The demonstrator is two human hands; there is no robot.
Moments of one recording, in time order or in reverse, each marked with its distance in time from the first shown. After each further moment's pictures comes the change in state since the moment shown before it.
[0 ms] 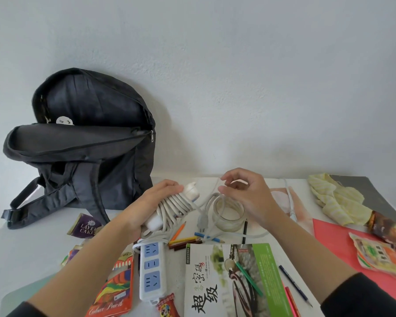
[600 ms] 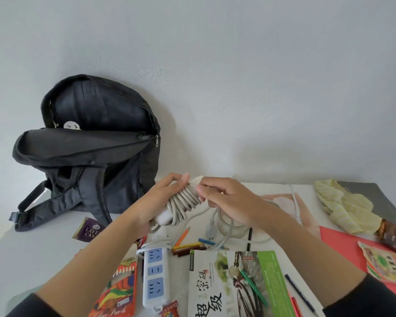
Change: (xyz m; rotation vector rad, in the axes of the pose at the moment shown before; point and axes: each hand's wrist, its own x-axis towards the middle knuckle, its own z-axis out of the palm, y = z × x) left_hand -0.035 0.051 0.049 -0.131 0.134 0.042; right_hand -0.009 -0.066 0.032 -0.302 -0.469 -0.094
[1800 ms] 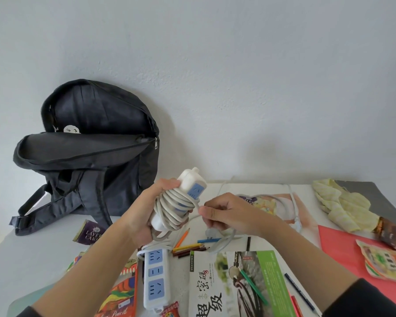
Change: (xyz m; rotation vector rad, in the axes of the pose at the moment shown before) left_hand -0.017 0.007 -0.002 -0.384 -0.110 -0.206; right_hand -0.006 0.033 0.005 0.121 -0.198 0.064
